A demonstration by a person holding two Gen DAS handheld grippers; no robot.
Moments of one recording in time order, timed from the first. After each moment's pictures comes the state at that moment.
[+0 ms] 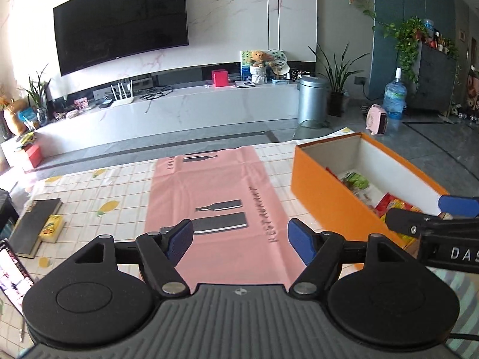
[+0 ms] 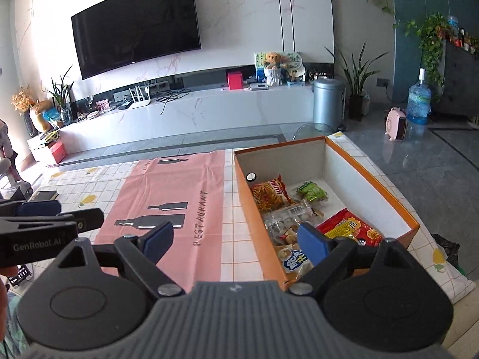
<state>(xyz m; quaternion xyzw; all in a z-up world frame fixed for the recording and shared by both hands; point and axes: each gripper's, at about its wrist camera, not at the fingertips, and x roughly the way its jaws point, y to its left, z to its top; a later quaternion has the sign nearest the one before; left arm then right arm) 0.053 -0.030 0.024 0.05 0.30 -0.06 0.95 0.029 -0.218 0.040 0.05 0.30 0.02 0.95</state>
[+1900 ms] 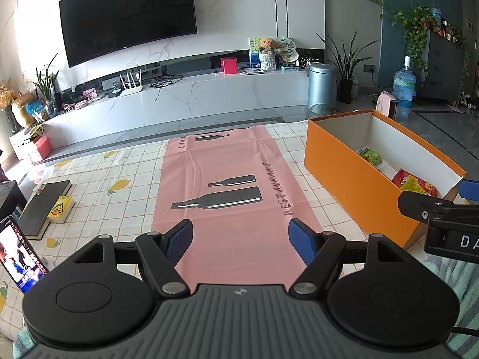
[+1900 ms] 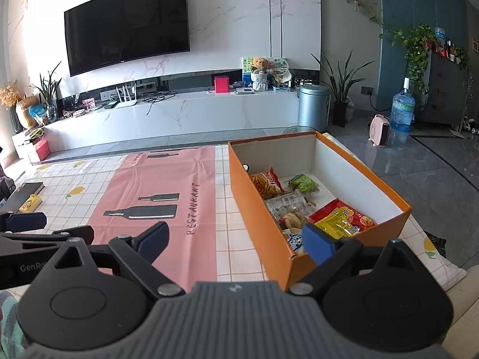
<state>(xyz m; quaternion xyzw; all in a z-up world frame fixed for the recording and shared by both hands) 0.032 -0.013 0.003 0.06 0.33 -0.04 0.94 0.009 -0.197 0.023 0.03 0.29 -0.01 0.96</state>
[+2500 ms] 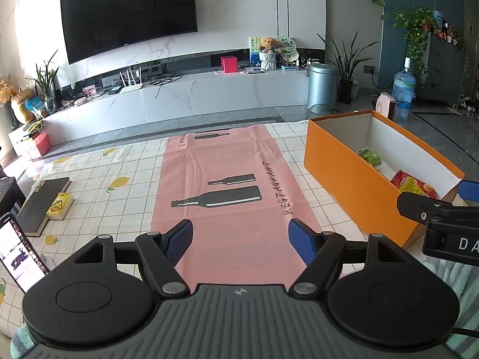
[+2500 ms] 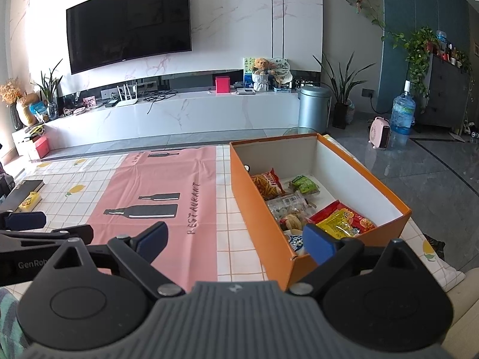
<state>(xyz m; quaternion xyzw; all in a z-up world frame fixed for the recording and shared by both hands) 0.032 -0.011 0.006 0.05 0.33 -0.04 0.94 0.009 -0.195 0.023 0.02 0.29 -0.01 0.96</state>
